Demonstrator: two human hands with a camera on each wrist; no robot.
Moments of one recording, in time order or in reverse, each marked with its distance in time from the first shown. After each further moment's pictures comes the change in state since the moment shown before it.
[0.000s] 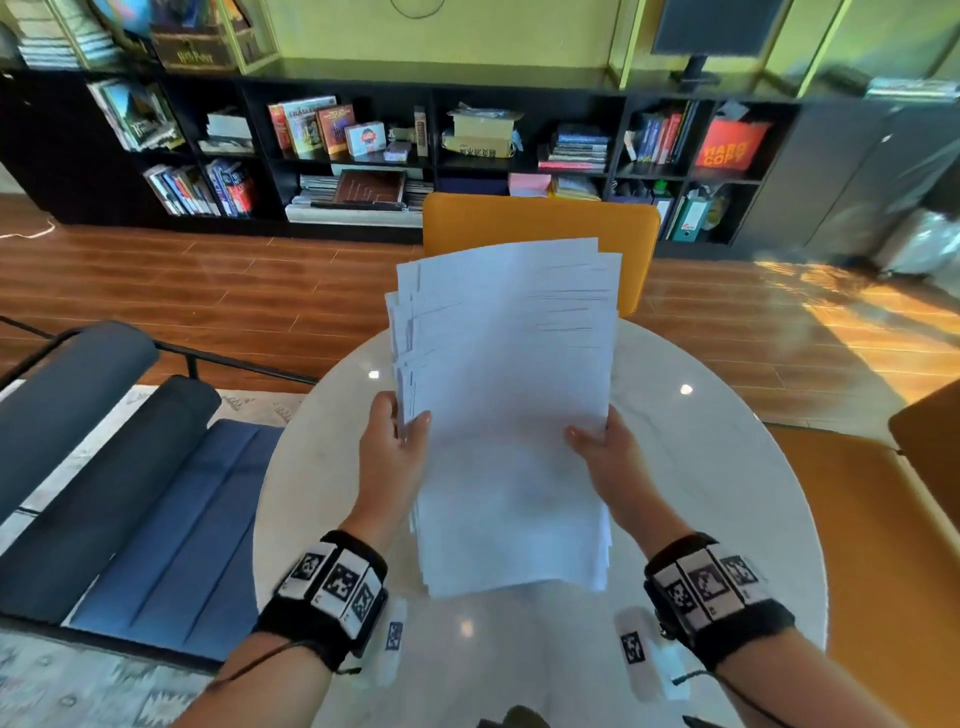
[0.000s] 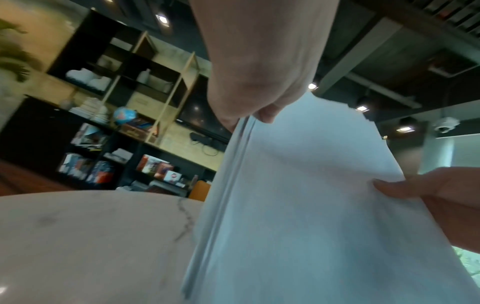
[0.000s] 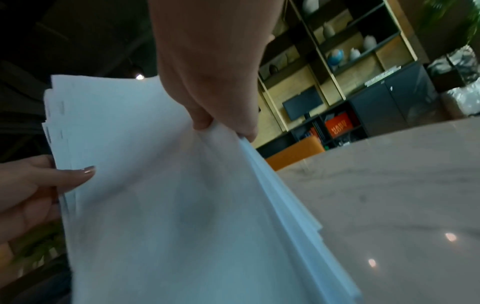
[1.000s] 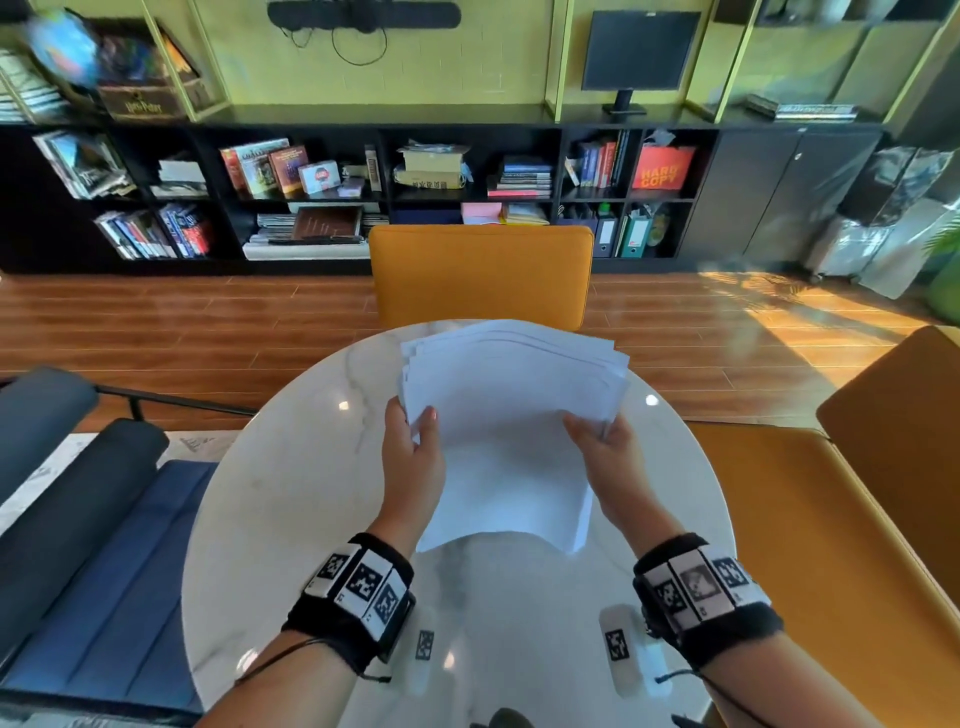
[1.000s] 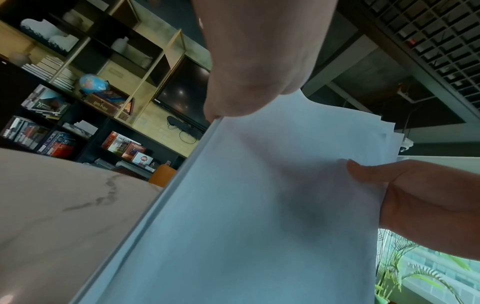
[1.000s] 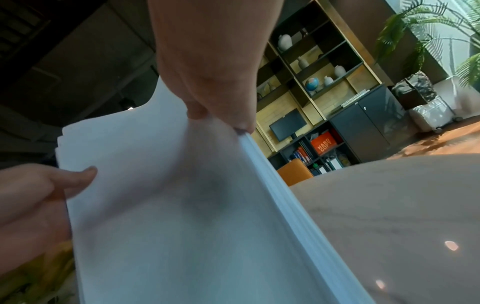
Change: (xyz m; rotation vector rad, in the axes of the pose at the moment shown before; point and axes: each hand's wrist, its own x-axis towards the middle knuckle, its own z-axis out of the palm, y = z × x) left_hand -0.042 0.061 0.091 -0.223 -0.039 -0.016; right_hand -0.016 -0.017 -0.091 0.116 0.074 -0.121
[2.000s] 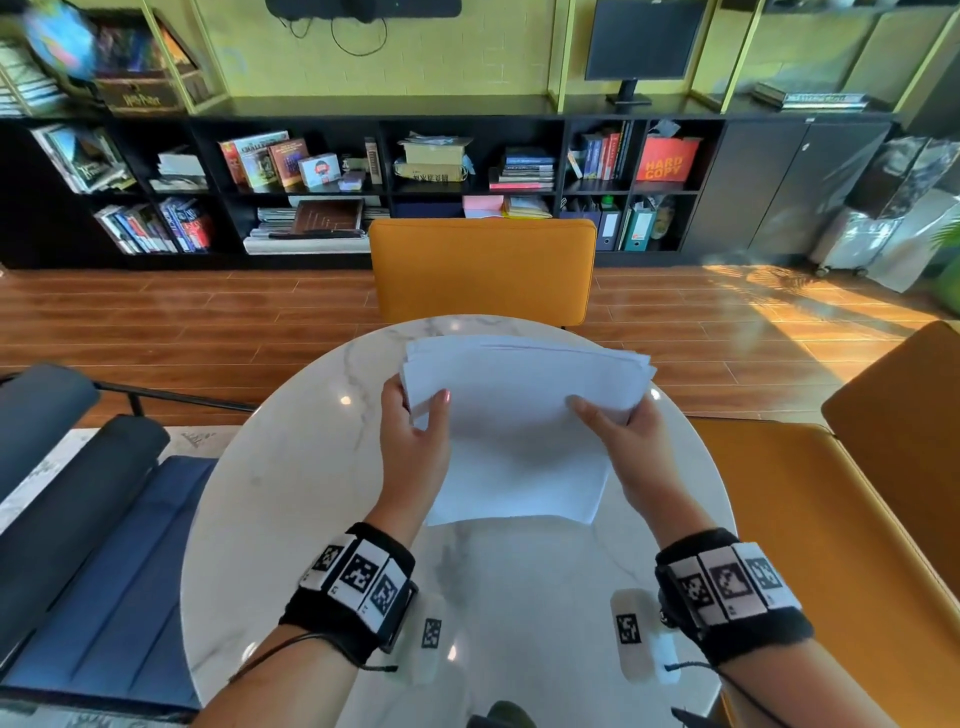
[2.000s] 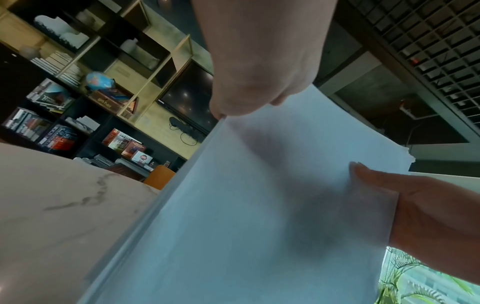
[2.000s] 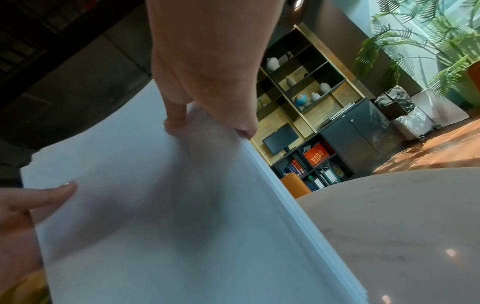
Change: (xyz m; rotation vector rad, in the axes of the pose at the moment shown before) left_hand 0.010 0.008 0.007 -0.026 0.034 0.047; right_hand 0.009 -0.017 -0.017 0.069 0.000 -0.043
